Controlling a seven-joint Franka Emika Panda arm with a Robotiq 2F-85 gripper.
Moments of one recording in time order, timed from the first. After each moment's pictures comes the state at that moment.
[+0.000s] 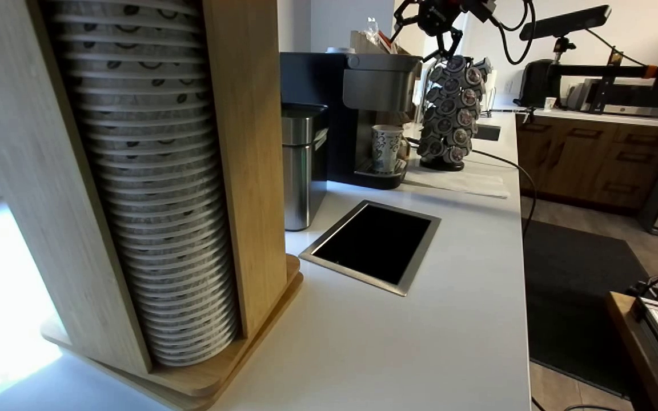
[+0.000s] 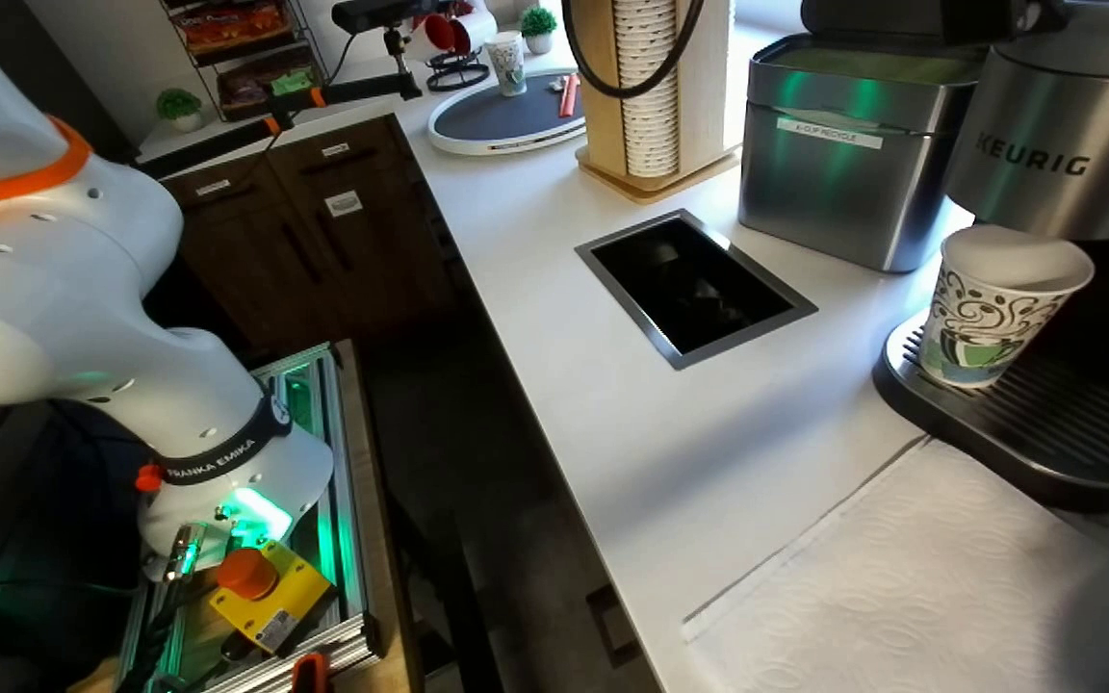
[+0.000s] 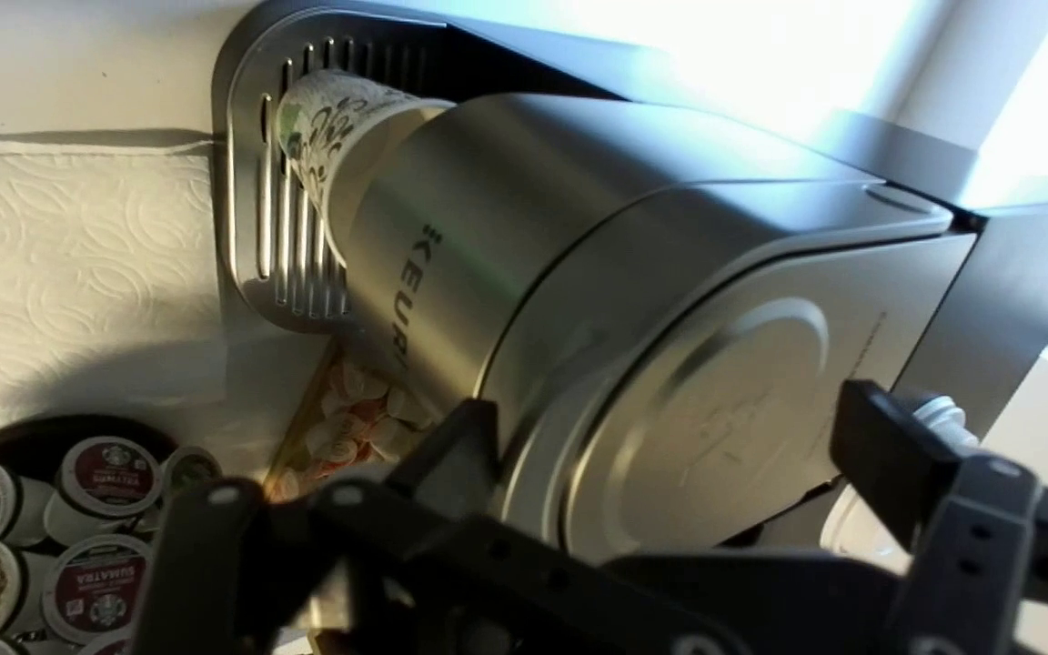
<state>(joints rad) -0.26 0.02 -0.24 -1.88 0.33 2.51 0.61</state>
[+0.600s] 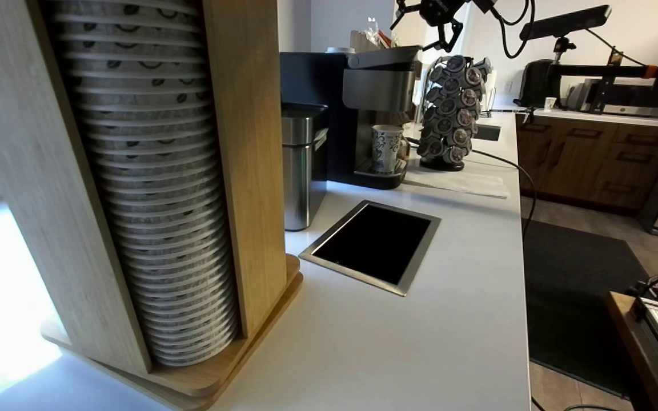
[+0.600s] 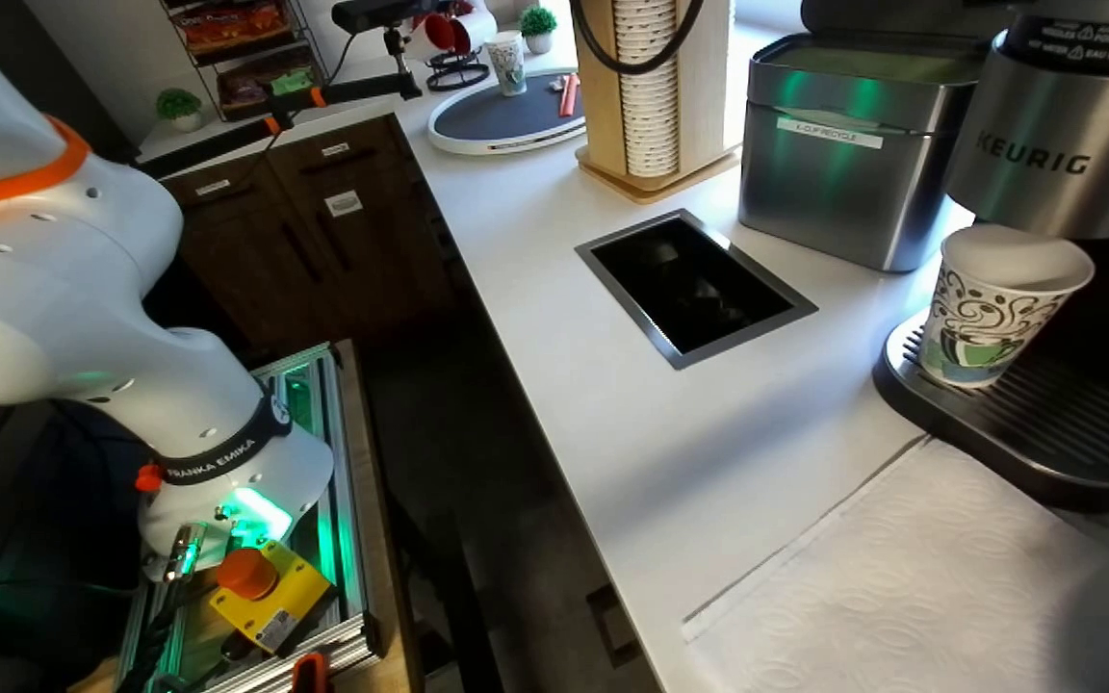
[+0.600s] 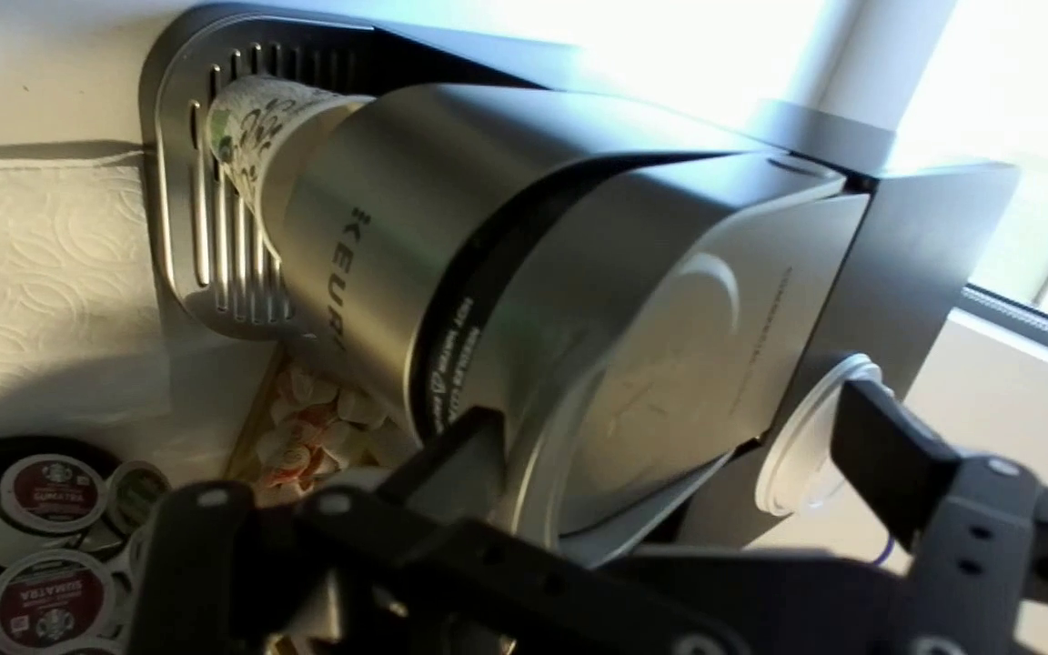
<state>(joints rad) -0.26 0.00 -0.25 -1.86 0.45 2.51 0.55</state>
